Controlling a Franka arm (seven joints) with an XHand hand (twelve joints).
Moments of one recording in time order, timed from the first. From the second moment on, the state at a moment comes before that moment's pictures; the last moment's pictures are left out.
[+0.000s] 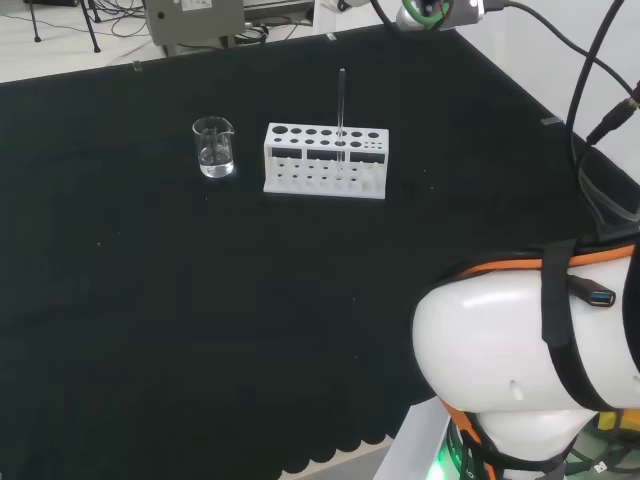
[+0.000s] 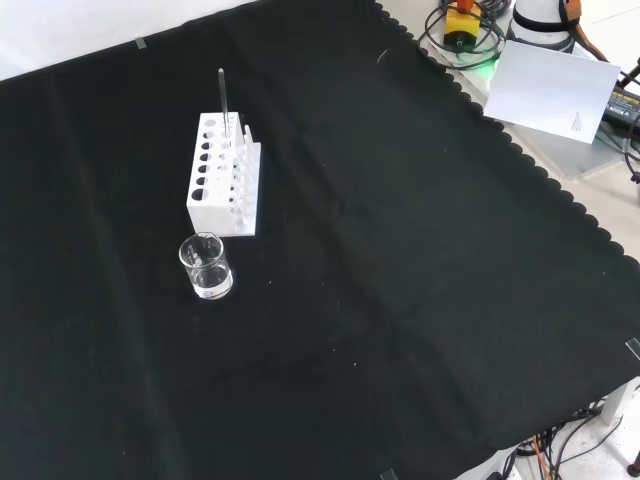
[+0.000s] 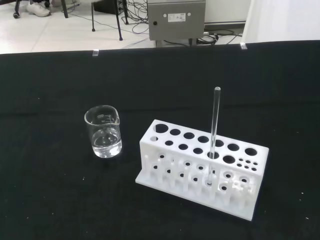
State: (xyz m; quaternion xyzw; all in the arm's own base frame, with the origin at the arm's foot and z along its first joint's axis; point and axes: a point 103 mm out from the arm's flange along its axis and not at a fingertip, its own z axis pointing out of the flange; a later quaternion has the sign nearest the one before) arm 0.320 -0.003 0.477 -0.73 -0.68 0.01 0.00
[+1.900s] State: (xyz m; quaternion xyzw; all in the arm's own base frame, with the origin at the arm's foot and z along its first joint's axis) arm 0.450 -0.073 0.426 -0.70 -0.71 0.02 0.00
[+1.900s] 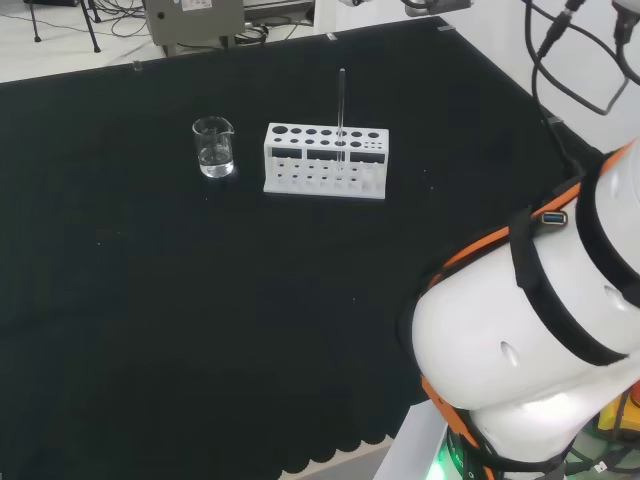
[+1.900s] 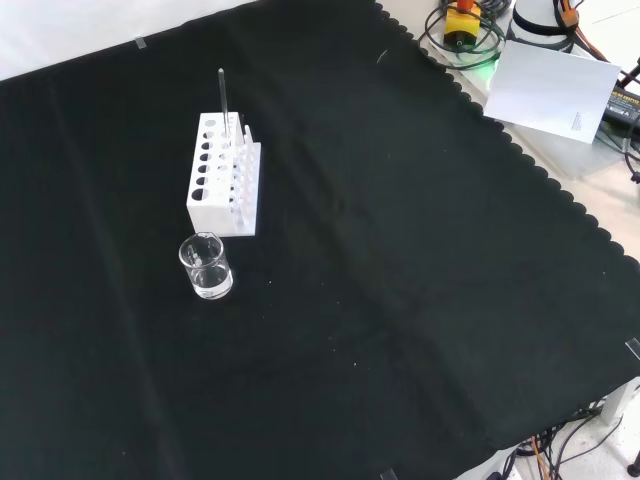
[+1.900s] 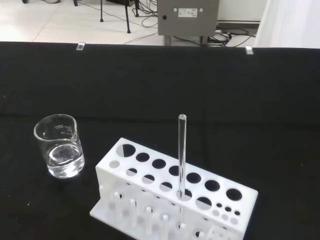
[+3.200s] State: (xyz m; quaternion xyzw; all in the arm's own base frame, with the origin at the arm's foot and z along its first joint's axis) arm 0.505 -0.076 0.357 -0.67 -0.74 0.03 0.03
